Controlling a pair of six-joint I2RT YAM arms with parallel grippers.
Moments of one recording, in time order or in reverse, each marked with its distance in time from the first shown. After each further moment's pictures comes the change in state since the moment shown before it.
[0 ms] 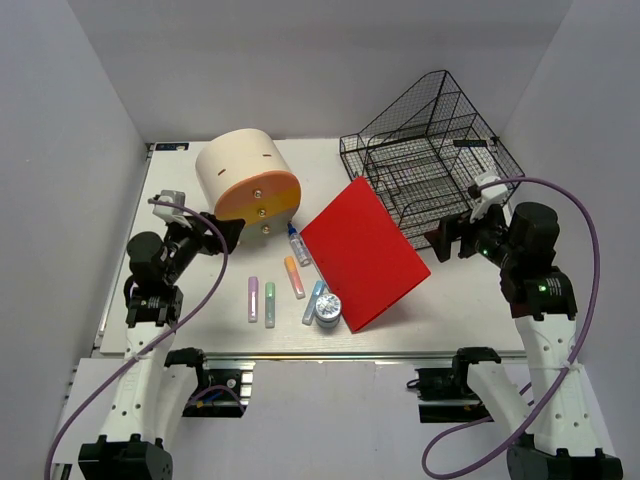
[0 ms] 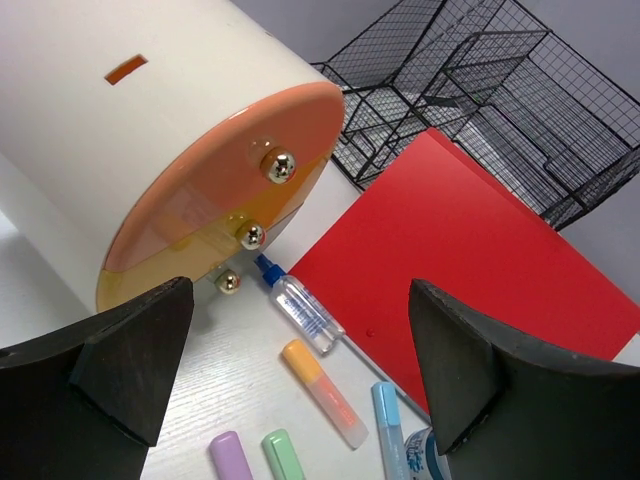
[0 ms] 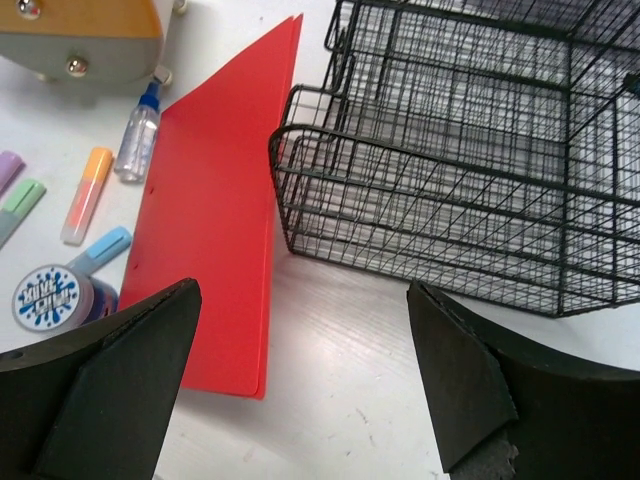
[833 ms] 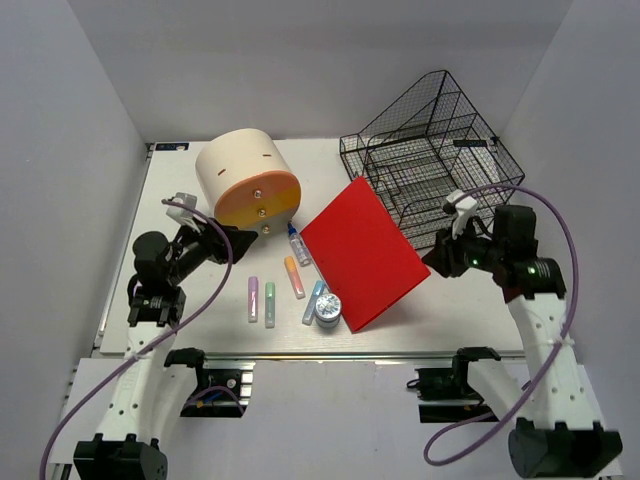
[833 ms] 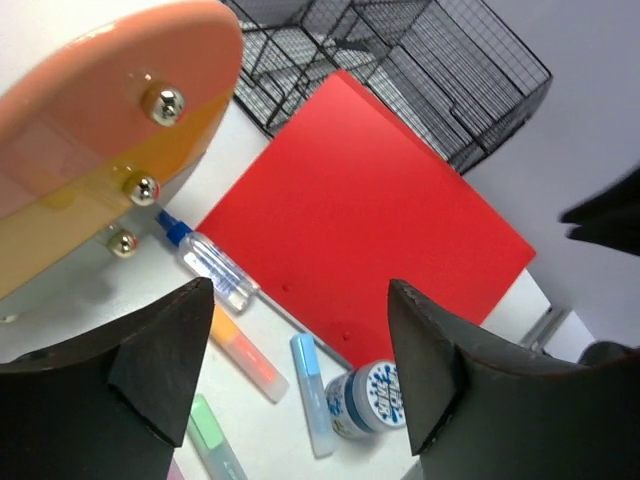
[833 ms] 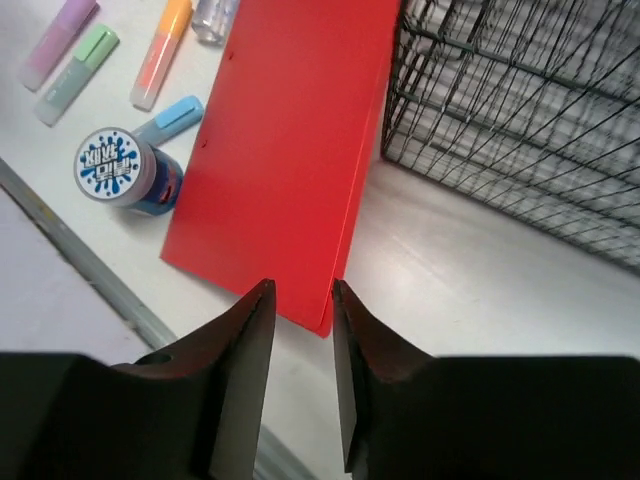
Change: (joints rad) left arm -0.043 0.007 -0.012 -0.016 0.151 -0.104; right arm 0.000 0.054 -0.035 -0.238 -0.180 -0.195
